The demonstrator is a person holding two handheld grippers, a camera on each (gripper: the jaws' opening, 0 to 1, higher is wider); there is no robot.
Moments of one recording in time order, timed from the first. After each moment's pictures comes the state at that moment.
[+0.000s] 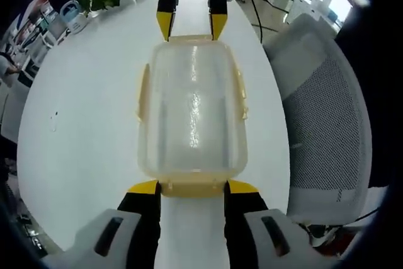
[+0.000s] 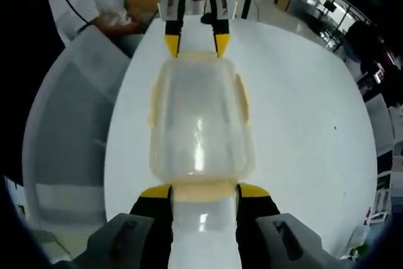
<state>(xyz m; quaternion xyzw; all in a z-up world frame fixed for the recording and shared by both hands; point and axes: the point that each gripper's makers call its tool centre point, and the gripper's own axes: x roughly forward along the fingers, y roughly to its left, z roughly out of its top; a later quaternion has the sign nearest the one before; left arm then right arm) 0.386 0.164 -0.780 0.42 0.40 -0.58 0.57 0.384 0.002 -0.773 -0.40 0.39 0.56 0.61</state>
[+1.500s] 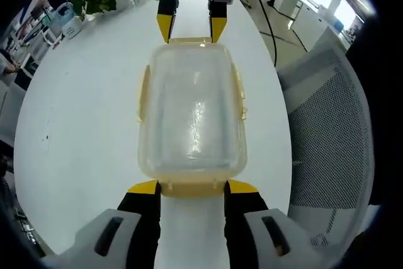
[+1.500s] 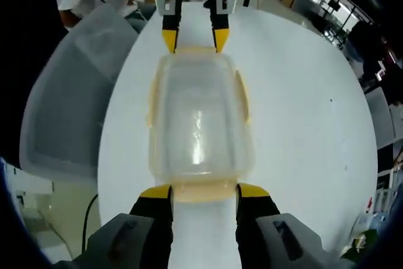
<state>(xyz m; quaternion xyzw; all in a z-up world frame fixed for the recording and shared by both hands) 0.382 0.077 -0.791 0.40 0.41 -0.57 0.58 0.388 -0.085 -0.786 -0.42 0.40 0.57 0.59</state>
